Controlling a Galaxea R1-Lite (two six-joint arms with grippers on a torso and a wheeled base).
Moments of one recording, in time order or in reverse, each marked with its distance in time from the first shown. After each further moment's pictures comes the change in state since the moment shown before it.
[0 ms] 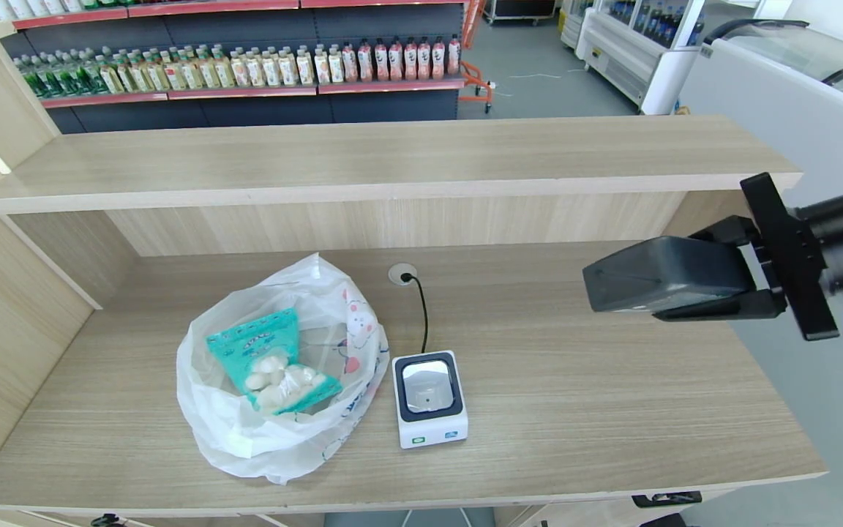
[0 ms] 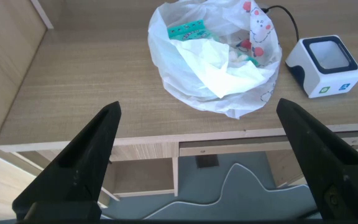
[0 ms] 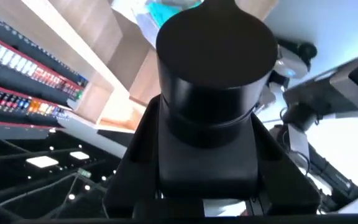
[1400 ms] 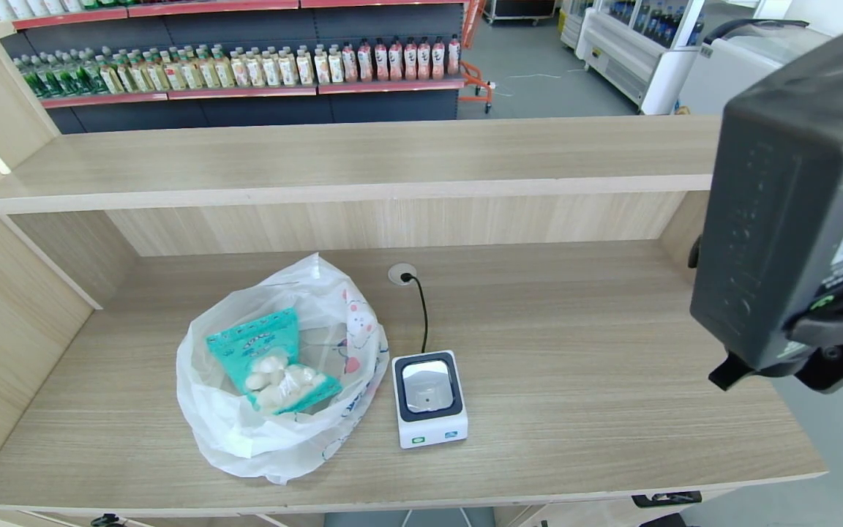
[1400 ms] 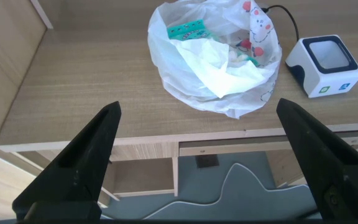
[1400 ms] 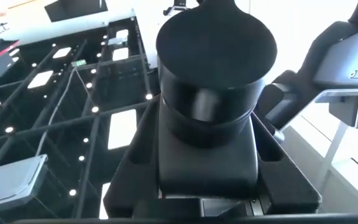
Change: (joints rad) left arm 0.000 0.000 0.000 0.000 0.000 0.000; right arm 0.090 0.011 -0.071 0.094 0.784 0.485
